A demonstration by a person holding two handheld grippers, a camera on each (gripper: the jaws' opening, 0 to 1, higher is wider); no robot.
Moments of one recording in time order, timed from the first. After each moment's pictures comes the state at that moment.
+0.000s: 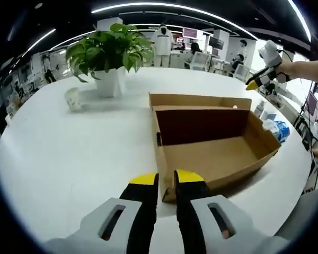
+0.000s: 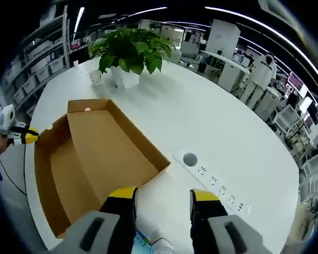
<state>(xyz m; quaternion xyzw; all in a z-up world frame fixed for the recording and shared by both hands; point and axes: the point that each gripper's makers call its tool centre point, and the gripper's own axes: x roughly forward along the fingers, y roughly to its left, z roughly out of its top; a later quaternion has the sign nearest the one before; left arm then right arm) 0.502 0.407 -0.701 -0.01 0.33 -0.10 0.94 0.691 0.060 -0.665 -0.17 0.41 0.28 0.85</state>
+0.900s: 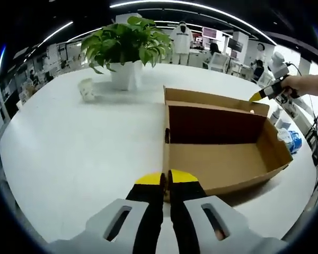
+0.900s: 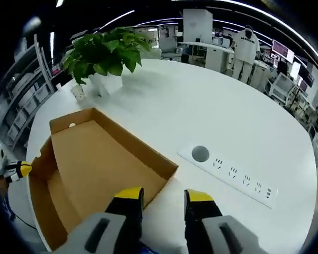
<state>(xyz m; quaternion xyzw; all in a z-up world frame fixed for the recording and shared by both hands) 0.502 0.409 -0.706 -0.02 0.34 -0.04 0.94 0.707 0.080 -0.718 -0.10 0.44 0.24 0.86</state>
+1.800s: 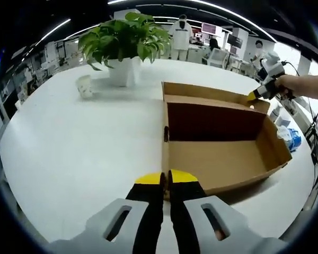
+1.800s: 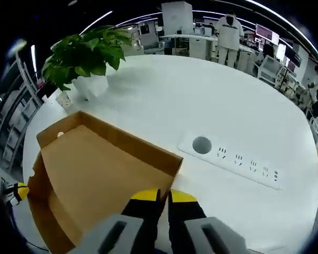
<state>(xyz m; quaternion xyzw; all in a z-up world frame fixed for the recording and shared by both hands) 0.502 0.410 -0.708 -0.03 0.36 -0.05 0.93 0.701 0.092 -0.720 -0.04 0.47 0.18 0.86</state>
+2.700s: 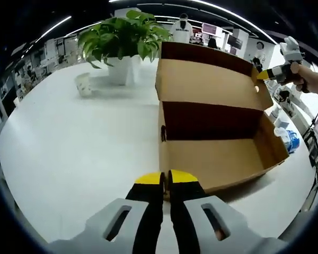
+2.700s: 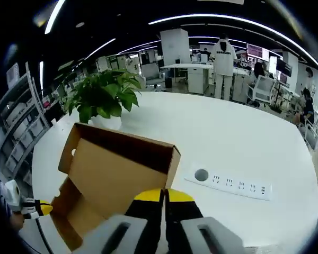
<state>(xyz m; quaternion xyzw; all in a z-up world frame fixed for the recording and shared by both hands) 0.502 0.407 -0.709 -0.03 0.36 -0.05 0.93 0.691 0.103 -0.625 -0.01 0.35 0.19 0.92</state>
